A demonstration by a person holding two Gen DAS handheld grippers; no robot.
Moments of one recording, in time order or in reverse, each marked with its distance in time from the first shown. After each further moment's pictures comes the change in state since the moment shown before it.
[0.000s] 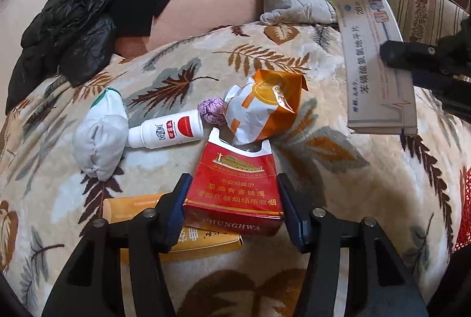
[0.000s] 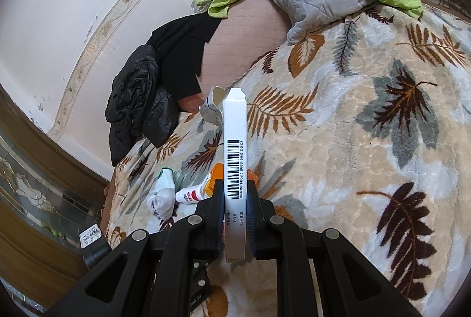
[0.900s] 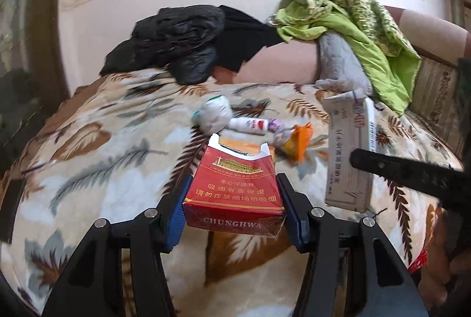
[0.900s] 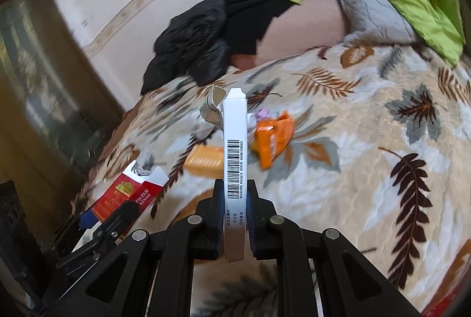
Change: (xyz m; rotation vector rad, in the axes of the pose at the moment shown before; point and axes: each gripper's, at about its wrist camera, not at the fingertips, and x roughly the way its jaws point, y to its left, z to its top) left arm -0.180 -0.007 -0.101 -0.328 -0.256 0.244; right arm -0.056 0.063 -0.106 -0.418 0.087 0.046
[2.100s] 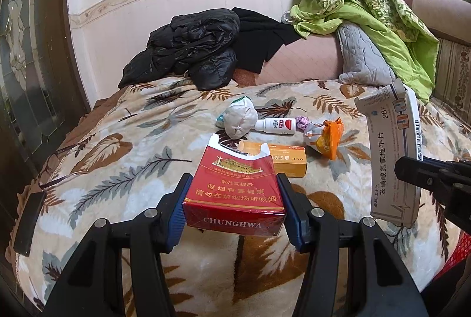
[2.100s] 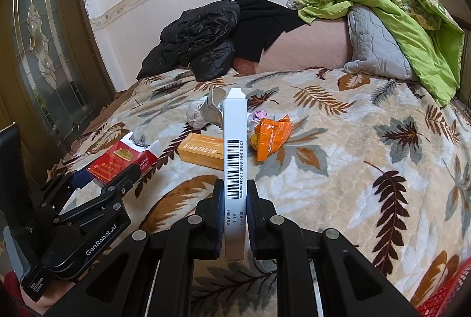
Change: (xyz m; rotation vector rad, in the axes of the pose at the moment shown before) left arm 0.020 0.002 -0.002 0.082 -0.026 0.133; right arm -0.005 0.019 -0.016 -0.142 -0.033 -0.103
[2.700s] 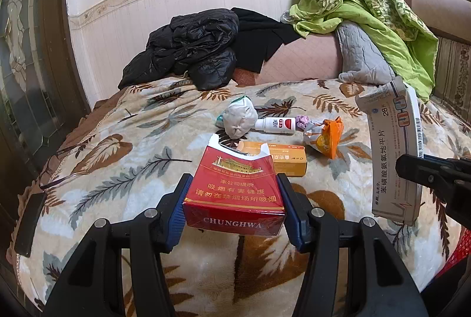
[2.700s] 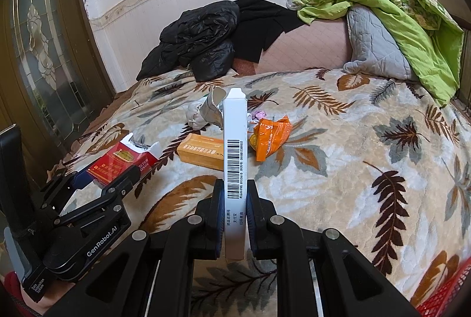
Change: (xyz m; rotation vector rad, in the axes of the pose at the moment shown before) left arm 0.000 -0.001 0.000 -0.001 0.000 -0.003; right arm -0.001 -0.001 0.001 -0.001 -0.002 -0.001
